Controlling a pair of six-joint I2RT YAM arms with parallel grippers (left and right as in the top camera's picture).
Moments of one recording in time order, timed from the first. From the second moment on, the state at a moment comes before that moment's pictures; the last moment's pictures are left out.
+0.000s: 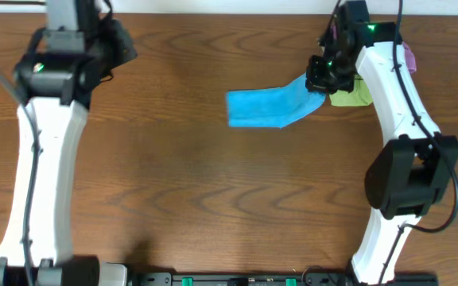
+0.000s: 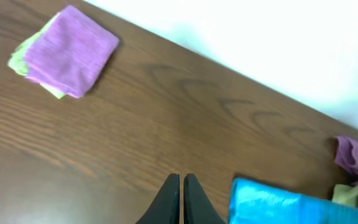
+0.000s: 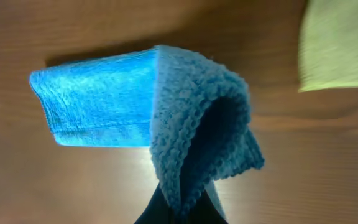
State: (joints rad) left arm -0.06 1.57 1.78 -0.96 0.01 -0.46; right arm 0.12 2.10 1.94 -1.21 -0.16 0.24
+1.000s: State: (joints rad) left arm -0.06 1.55 1.78 -1.02 0.02 -0.46; right arm 0.50 2.28 1.94 -1.05 0.06 0.22
